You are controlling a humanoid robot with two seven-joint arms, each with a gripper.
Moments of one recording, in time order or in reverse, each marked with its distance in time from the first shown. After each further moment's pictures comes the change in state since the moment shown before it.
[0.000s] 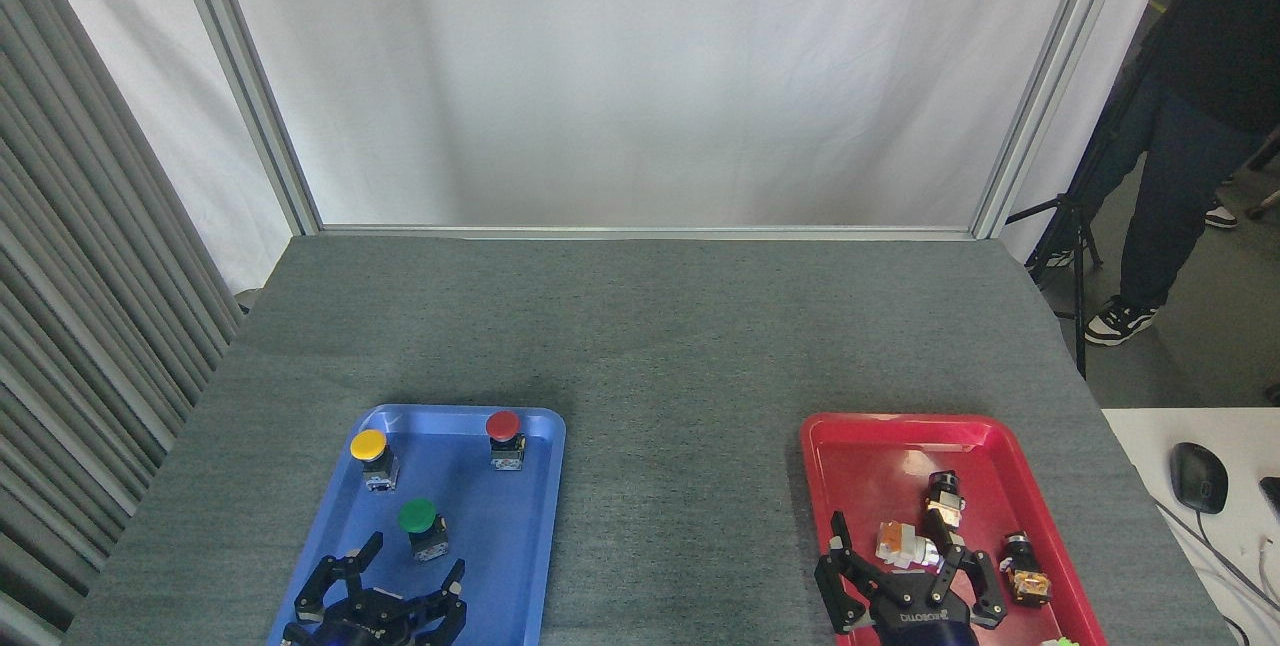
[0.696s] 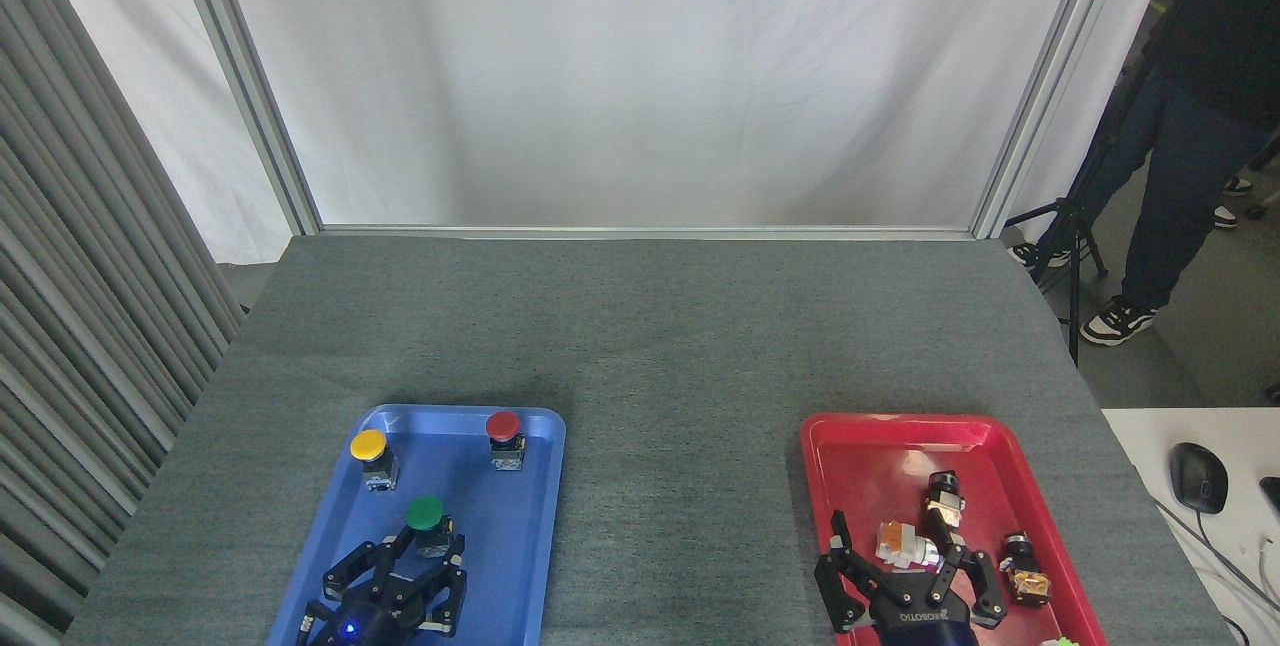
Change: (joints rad) left arm -0.093 -0.033 -0.008 0.147 0.007 -0.013 0.000; right arm 0.000 0.002 0.000 0.000 0.002 0.003 0.002
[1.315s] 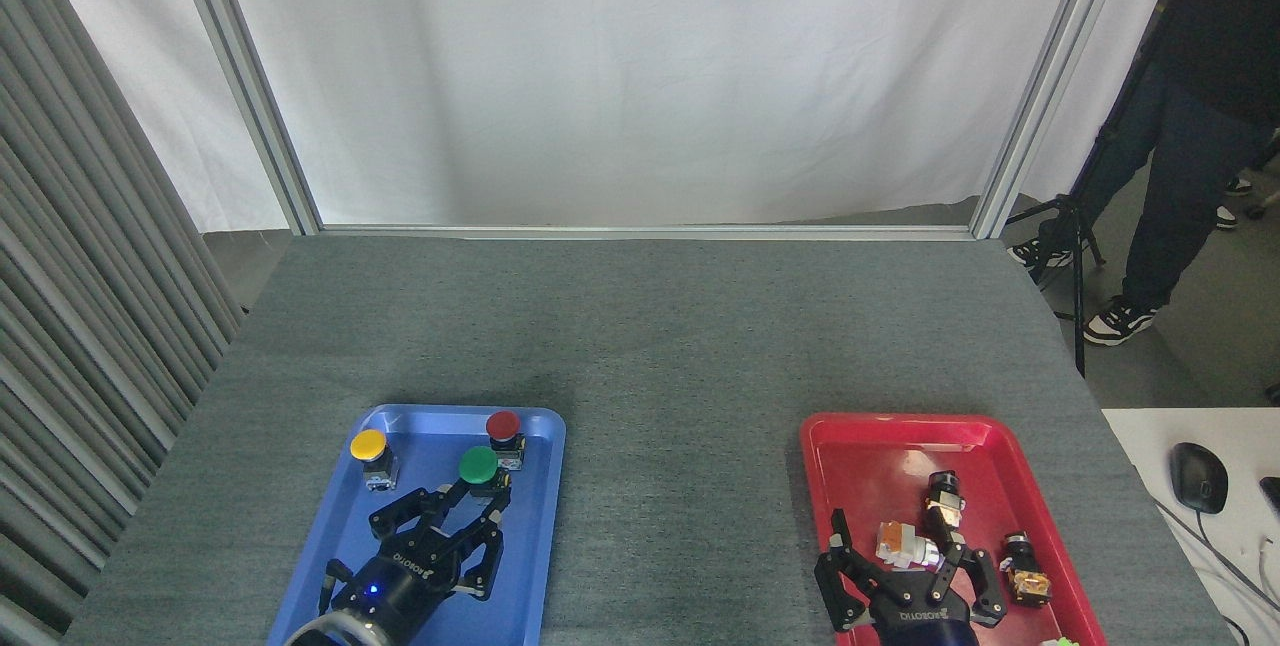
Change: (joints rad) left arm -0.066 -0.002 -0.042 -0.092 -0.010 -0.197 0.091; right arm -0.001 0.001 0.000 -0.001 0.000 -0.001 -0.003
